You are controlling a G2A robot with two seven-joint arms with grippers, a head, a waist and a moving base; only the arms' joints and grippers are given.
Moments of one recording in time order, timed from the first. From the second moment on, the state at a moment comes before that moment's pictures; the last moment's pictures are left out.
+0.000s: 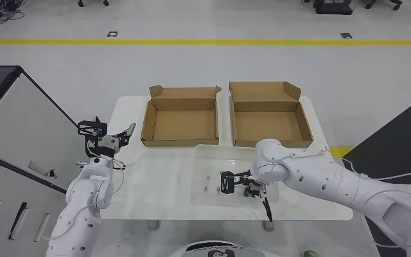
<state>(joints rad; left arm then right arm) 1.73 -1.15 -1.60 -1.80 1.33 0.00 0.00 -0.67 -0.88 0.19 -1.74 -0.60 -0.45 1.37</state>
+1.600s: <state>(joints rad) 1.73 -1.15 -1.60 -1.80 1.33 0.00 0.00 -0.72 -0.87 0.23 -1.77 -0.66 -0.42 1.40</state>
